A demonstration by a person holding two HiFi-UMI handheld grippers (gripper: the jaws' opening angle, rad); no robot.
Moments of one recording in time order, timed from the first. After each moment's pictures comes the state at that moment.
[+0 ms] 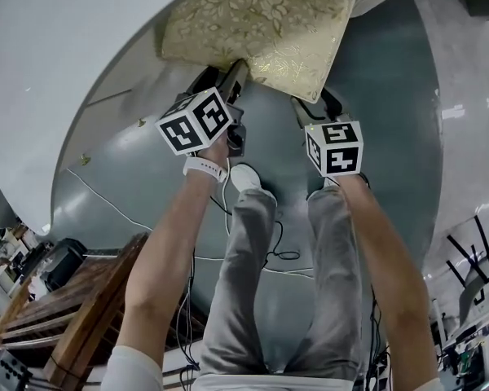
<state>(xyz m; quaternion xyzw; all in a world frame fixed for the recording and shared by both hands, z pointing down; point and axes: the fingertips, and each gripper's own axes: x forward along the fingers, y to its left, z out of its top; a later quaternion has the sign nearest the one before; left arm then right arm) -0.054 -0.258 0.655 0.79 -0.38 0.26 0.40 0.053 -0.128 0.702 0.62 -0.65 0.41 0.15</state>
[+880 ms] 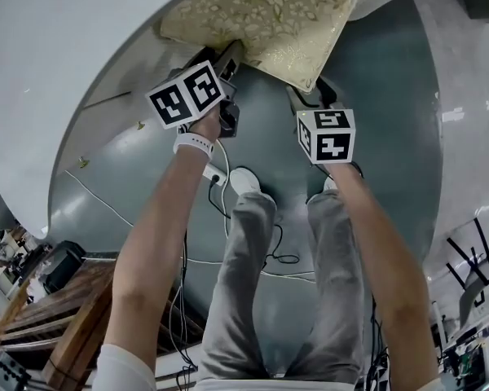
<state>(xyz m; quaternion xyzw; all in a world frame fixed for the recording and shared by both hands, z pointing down) -0.036 -0.298 0.659 0.80 -0.36 0.27 0.39 0.059 -0.156 0.708 0.64 -0.63 0.41 0.14</state>
